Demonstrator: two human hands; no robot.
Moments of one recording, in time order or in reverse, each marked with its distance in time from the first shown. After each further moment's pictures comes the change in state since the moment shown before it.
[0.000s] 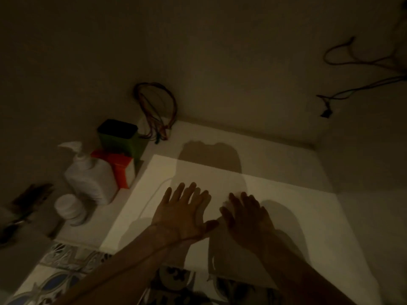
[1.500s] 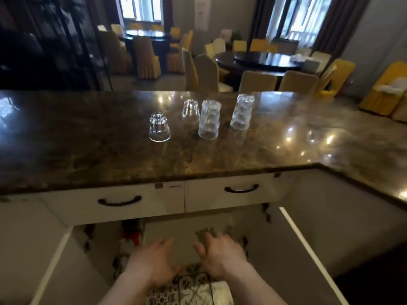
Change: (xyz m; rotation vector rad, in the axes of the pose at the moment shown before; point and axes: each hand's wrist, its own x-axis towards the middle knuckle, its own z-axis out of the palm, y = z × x) left_hand -0.430 0.212 -0.629 0.028 -0.363 0.001; right_hand -0.494 -0.031 -0.644 0.292 -0.248 0.130
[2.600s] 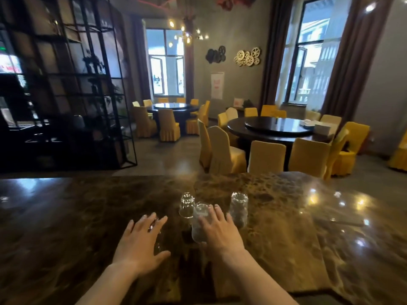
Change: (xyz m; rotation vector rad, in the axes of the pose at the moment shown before) left_hand 0.034 0.053 -0.287 0.154 0.698 -0.025; right_hand 0.081 -0.003 -0.311 -0.371 0.552 -0.349
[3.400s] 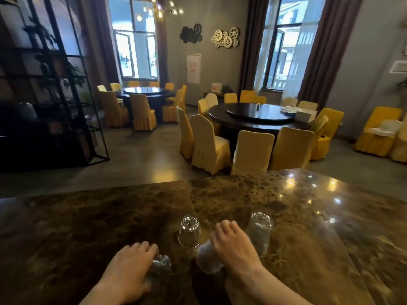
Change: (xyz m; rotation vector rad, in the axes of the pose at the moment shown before) left_hand 0.165 -0.084 0.041 0.069 -0.261 0.345; right_hand 0.137 0.020 0.042 -0.510 0.042 -0.070
